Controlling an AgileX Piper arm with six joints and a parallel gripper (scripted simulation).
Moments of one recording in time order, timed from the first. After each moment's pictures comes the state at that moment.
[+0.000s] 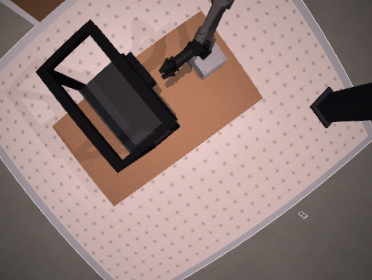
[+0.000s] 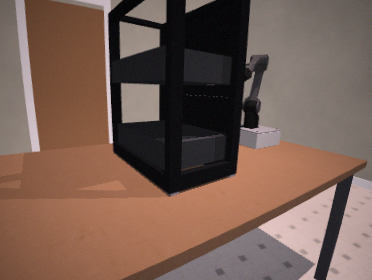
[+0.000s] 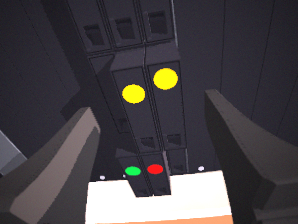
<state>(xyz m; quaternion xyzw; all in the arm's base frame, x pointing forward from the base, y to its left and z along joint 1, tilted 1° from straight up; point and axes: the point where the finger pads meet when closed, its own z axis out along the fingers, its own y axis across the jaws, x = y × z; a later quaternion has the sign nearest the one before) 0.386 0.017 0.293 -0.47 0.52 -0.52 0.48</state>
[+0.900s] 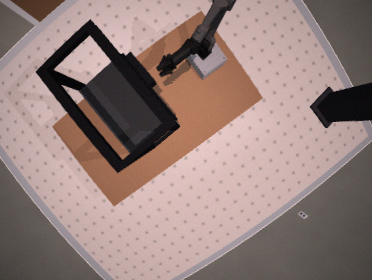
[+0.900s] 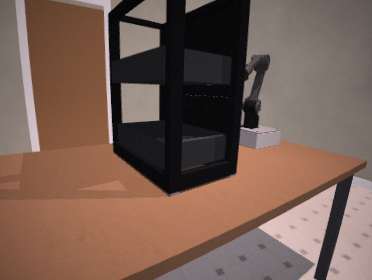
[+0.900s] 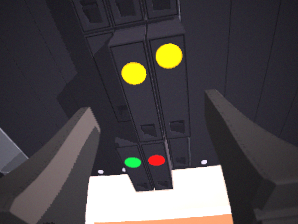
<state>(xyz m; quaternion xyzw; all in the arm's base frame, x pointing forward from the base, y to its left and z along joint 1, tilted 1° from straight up) 0.386 -0.003 0.288 -0.47 0.52 -0.52 0.48</state>
